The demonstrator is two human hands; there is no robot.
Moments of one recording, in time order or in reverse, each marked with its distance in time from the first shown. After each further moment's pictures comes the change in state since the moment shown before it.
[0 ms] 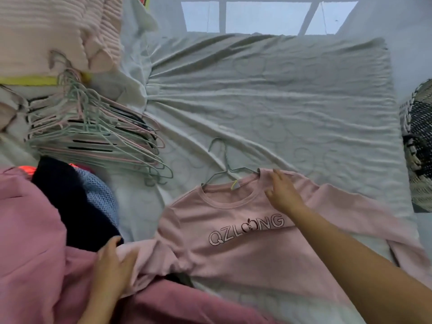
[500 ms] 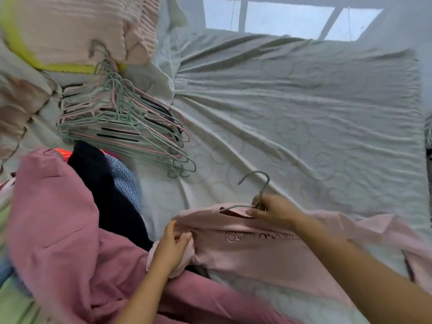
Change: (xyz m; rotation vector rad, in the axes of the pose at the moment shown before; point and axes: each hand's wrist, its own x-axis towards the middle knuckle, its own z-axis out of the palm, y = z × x) left_hand -0.011 0.025 0.035 -0.217 -0.339 -0.048; right_hand -0.051 -0.079 0.001 -0.100 -0.365 -0.233
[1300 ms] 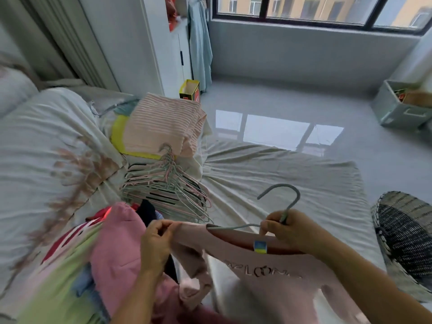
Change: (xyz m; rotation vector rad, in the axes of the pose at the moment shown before) left_hand -0.130 0.075 -0.180 -0.546 0.465 0.533; right_hand -0.230 -0.173 -0.113 0.288 0.330 -0.132
